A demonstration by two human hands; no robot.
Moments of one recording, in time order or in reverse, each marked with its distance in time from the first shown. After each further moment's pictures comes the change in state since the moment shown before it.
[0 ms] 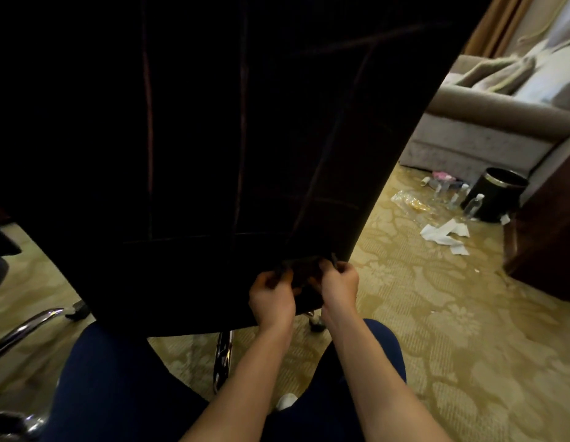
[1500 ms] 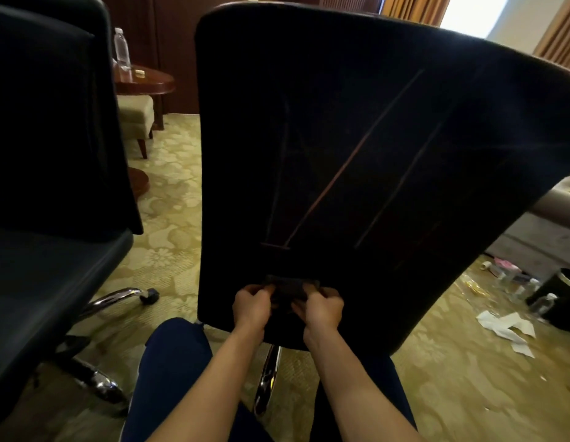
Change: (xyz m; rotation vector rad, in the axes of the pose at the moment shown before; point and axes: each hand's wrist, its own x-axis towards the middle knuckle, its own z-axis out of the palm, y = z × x) left_hand 0.058 0.054 -0.185 -0.023 0.076 0.030; right_hand -0.129 0.044 0.129 -0.018 -0.183 0.024
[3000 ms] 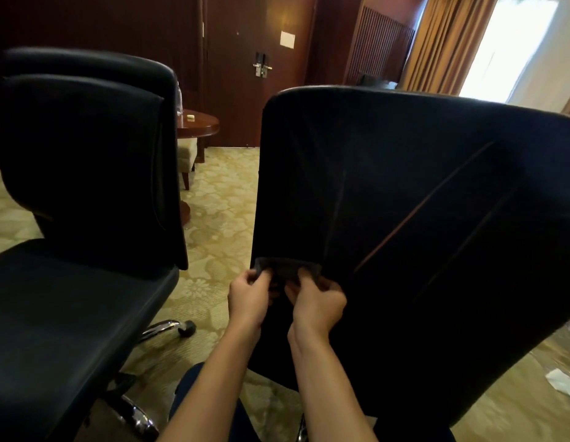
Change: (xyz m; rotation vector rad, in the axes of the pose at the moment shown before) left_hand 0.010 0.129 -0.068 -0.092 0.050 0.215; right_hand -0.066 -0.047 0.126 0.297 -0.070 -0.137
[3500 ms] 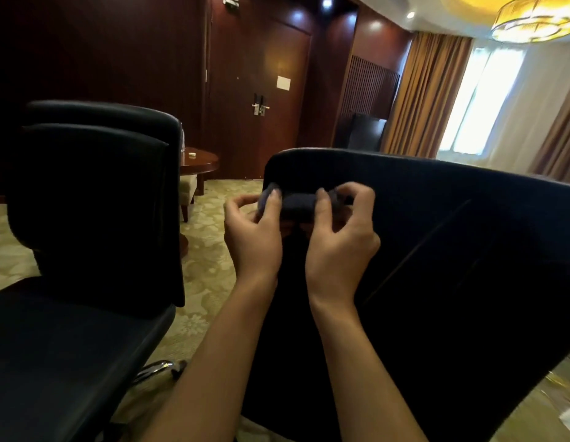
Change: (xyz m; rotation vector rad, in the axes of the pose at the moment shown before) left_hand -0.027 0.152 0.040 -0.209 0.053 0.495; right_hand -0.043 -0.133 0.047 -0.333 -0.157 -1.164
